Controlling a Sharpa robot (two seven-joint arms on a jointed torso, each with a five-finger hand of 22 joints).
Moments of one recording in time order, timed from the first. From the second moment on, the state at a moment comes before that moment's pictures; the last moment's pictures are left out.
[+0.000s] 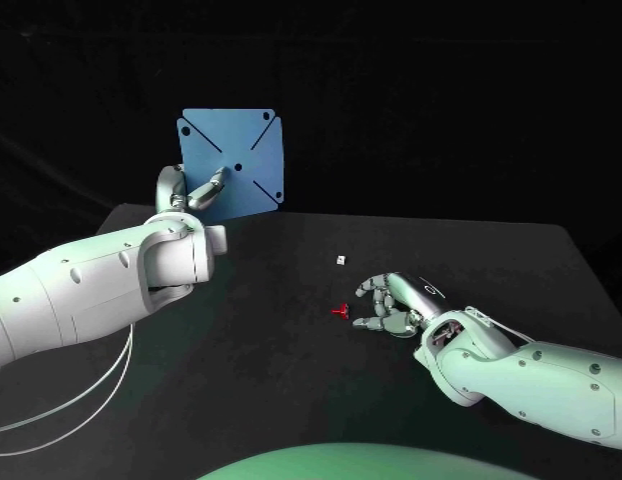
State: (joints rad) left arm 1.13 -0.76 -0.01 1.32 -0.02 -0.90 0.51; left_hand 1.49 -0.09 0.53 0.15 0.05 0.98 0.16 0.35 0.25 1.15 0.14 0.07 0.06 1.00 0.12 0.16 0.16 0.17 0.93 0.23 0.07 0.07; right arm 0.96 -0.74 -0.18 1.51 -1.36 -0.71 -0.10; right_hand 1.48 -0.18 -0.09 0.28 0.13 0.89 0.17 0.24 0.34 1.06 0.09 1.03 0.84 1.19 0.04 1.30 1.11 0.18 1.17 0.14 0.39 0.30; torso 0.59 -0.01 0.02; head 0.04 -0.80
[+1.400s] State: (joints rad) left arm 1.13 -0.77 -0.01 1.32 -0.02 -0.88 0.48; left_hand 1.48 -0.09 0.54 0.13 0.05 0.98 0.17 0.35 0.26 1.15 0.14 0.07 0.06 0.99 0.13 0.15 0.16 0.17 0.92 0.24 0.07 0.07; right arm 0.96 -0.65 -0.18 1.44 -1.19 -0.68 -0.12; right_hand 1.51 -0.13 -0.02 0.27 0.19 0.91 0.14 0.25 0.35 1.46 0.07 1.57 1.31 1.47 0.01 1.57 1.31 0.12 1.31 0.11 1.20 1.10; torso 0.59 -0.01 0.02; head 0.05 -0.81
